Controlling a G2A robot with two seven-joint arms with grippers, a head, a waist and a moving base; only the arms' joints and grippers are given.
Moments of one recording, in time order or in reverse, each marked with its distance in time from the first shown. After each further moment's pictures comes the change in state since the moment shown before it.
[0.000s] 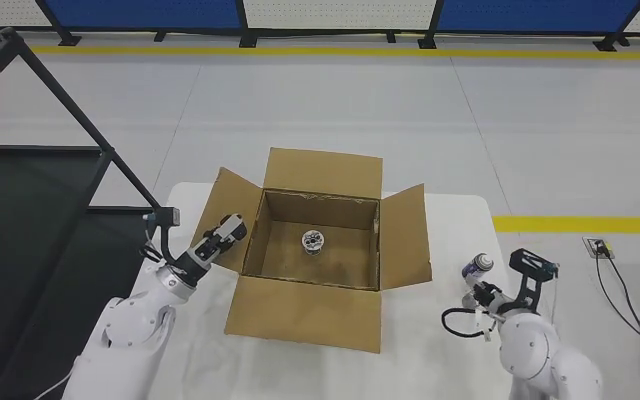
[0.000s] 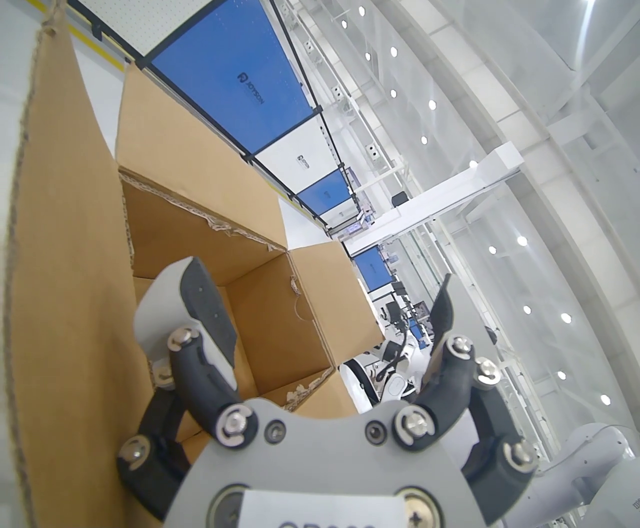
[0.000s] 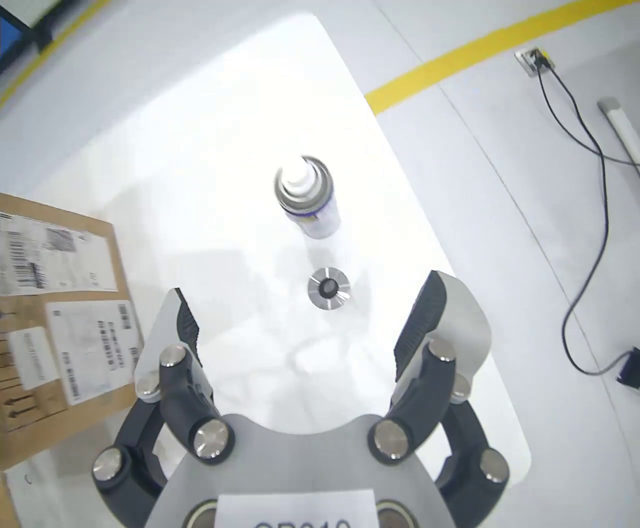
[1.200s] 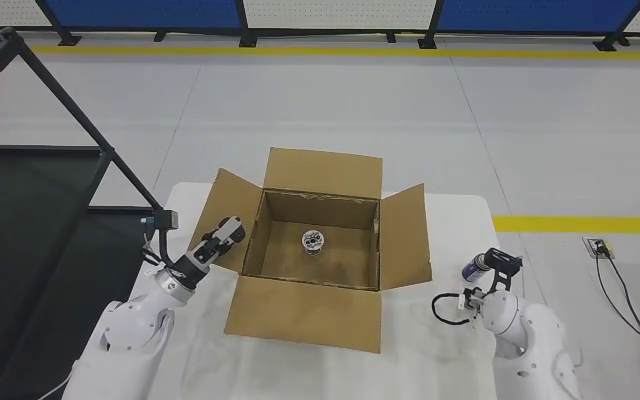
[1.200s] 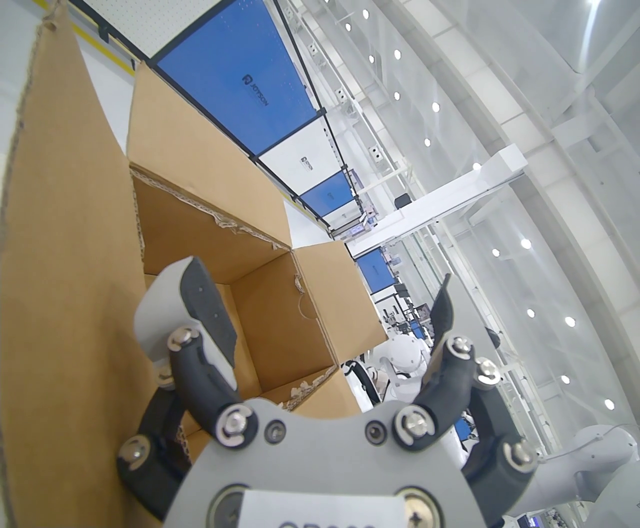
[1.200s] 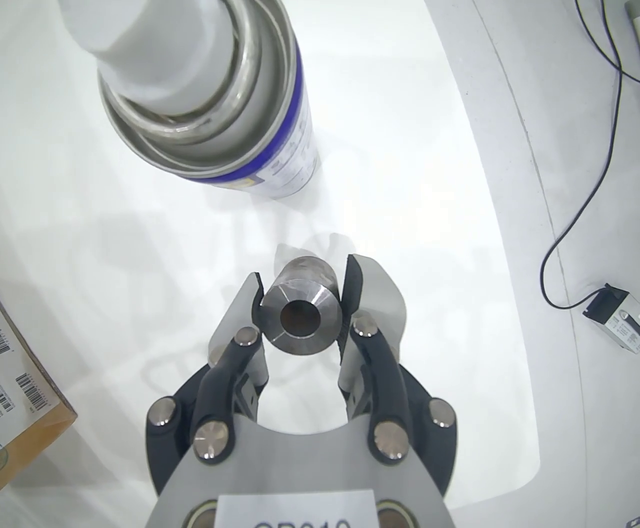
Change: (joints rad) left arm 0.024 0.003 -0.010 -0.012 0.007 -0.002 0.014; right arm 0.205 0.027 -0.021 0.369 -0.007 -0.019 0.092
